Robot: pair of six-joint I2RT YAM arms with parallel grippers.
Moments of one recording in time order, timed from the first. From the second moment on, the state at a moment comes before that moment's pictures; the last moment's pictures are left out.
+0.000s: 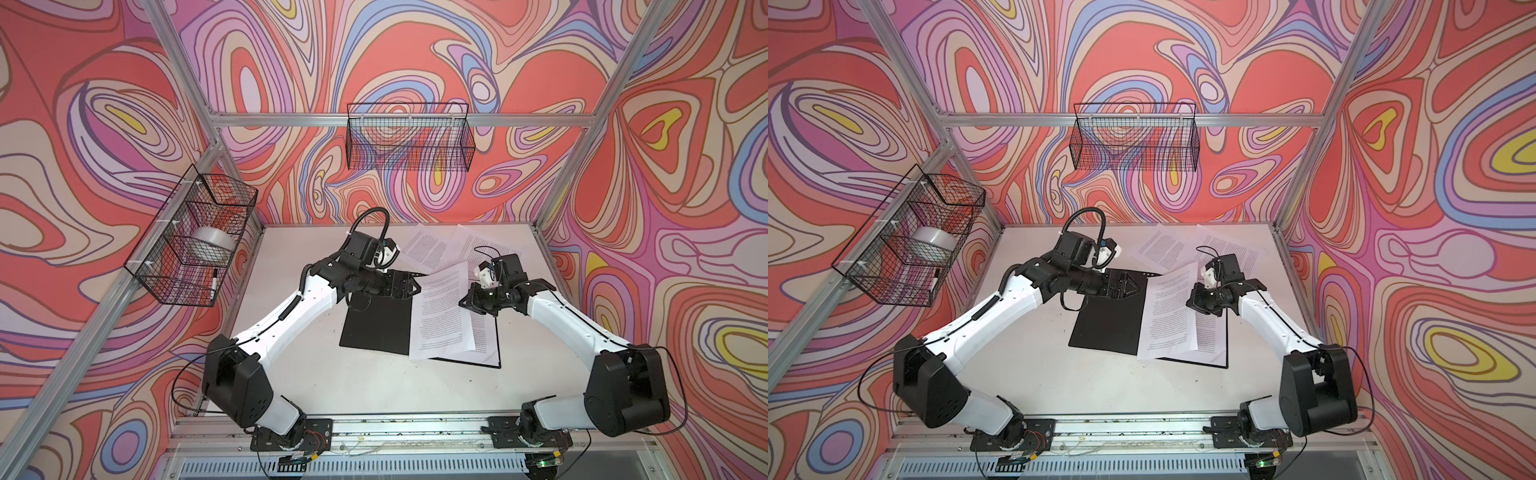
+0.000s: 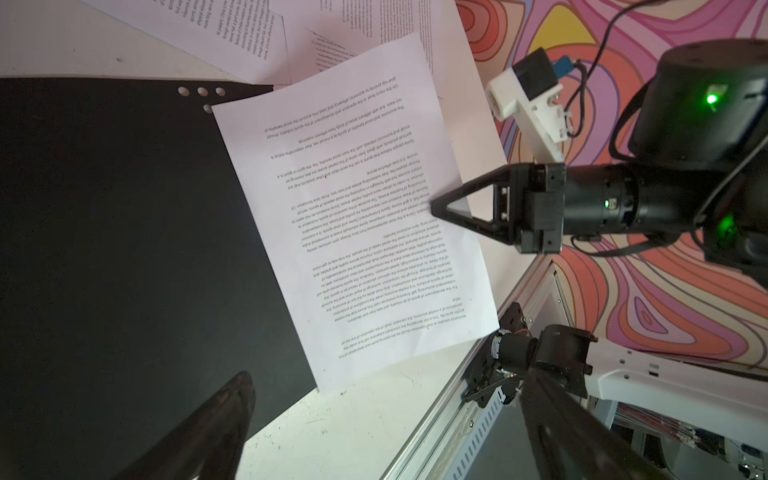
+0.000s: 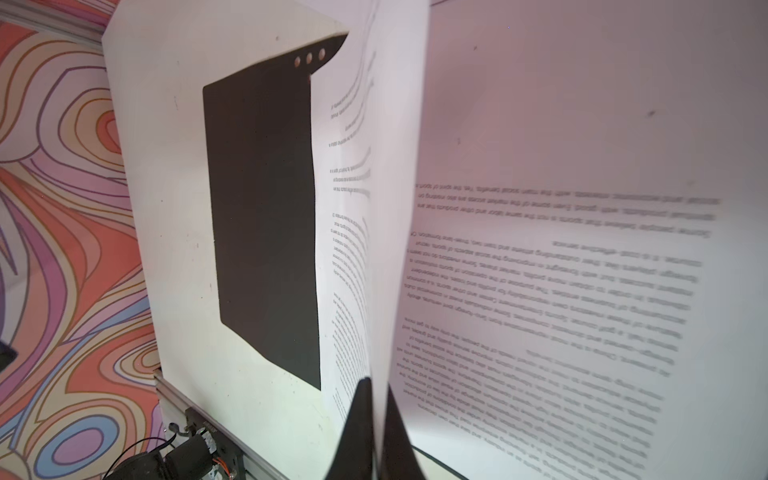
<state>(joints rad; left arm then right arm) -0.56 1.49 1.34 -0.68 0.51 -0.43 0.17 1.40 0.99 -0.63 -0.44 0.50</state>
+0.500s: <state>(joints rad) -0.56 1.45 1.29 -0.68 0.54 -0.38 0.07 1.40 1.03 -0.81 -0.26 0.41</state>
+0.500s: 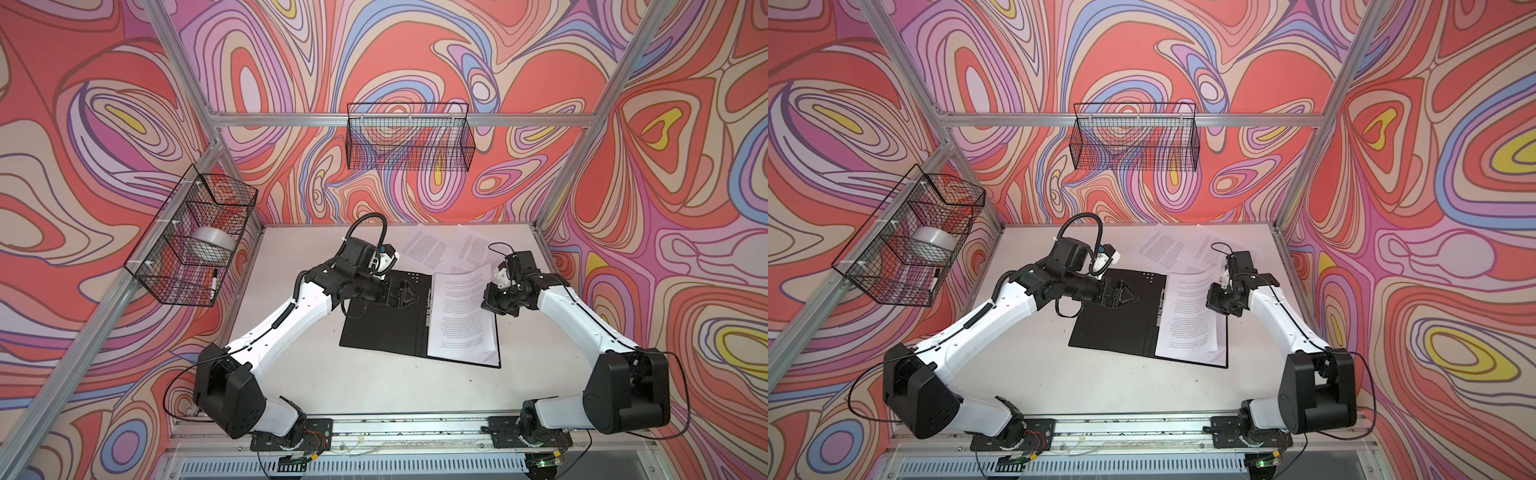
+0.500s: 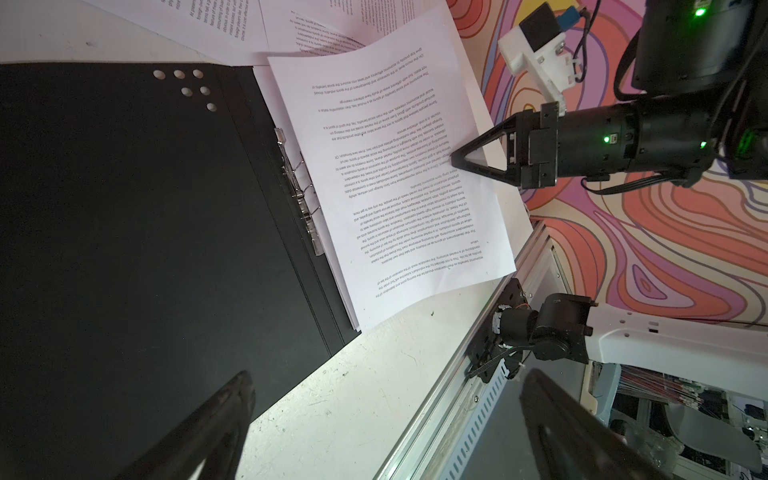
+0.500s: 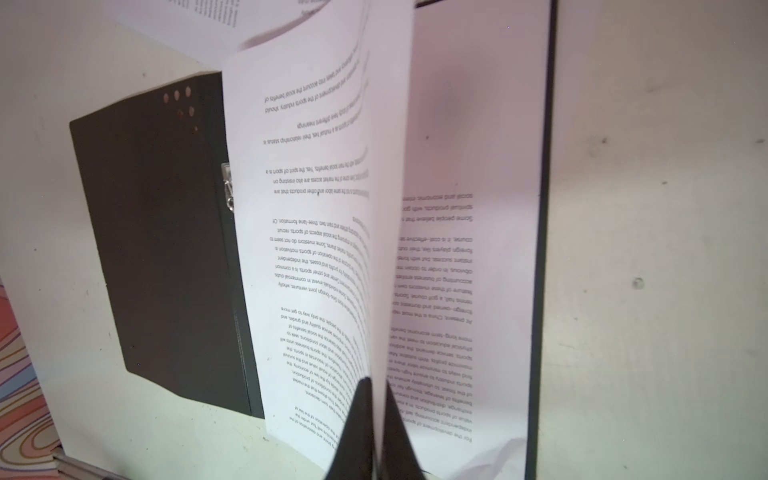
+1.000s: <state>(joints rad) -0.56 1.45 1.29 -0.68 0.56 -0.38 0.07 1.46 1.06 -0.84 -0.27 0.31</state>
